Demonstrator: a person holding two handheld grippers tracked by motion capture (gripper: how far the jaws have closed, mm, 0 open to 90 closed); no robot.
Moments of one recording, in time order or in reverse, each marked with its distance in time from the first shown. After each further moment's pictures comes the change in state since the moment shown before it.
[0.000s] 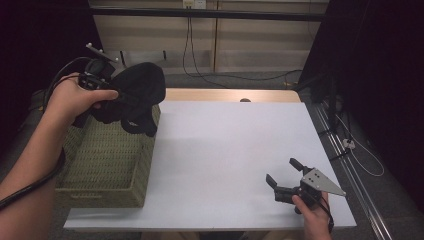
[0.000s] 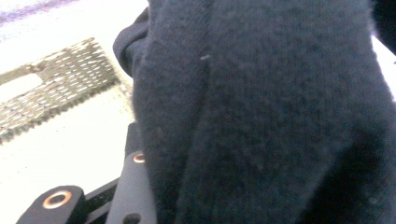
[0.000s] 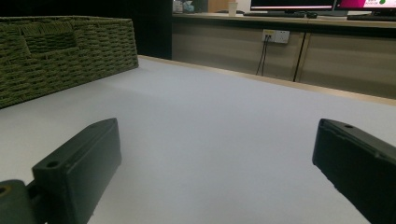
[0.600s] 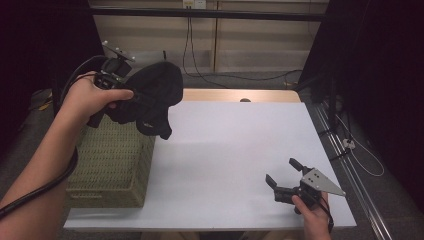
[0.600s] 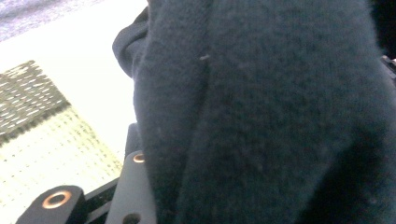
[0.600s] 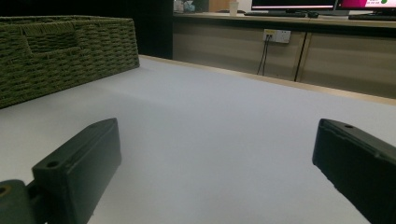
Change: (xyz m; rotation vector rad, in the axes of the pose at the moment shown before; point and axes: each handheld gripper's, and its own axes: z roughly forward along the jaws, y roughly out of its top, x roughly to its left) left arm -0.034 0.014 0.011 -0.010 -0.080 0.048; right arm 0.001 0.000 0.000 0.000 0.003 0.000
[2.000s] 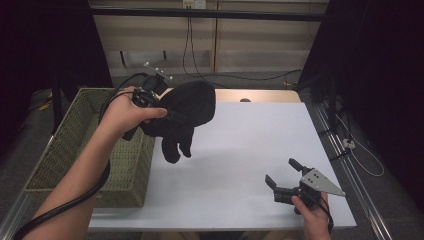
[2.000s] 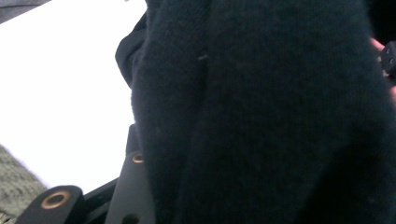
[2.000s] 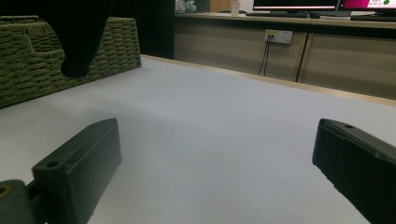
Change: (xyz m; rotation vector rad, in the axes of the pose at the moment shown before) left arm -0.050 0.001 0.061 0.010 -0.100 0.119; right arm 0.001 0.000 0.000 0.001 0.004 -0.005
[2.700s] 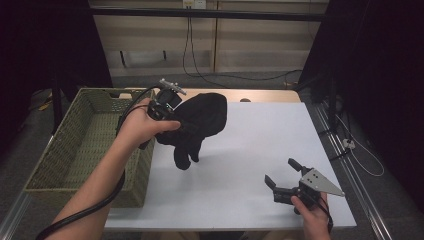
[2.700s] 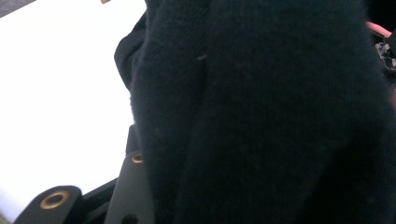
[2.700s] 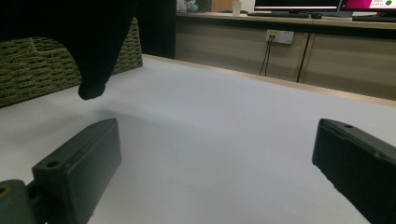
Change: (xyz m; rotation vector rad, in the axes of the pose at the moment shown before) left arm -0.012 -0.010 0.038 -0.023 -0.020 0.061; right arm 0.001 0.000 0.001 0.001 0.006 -0.004
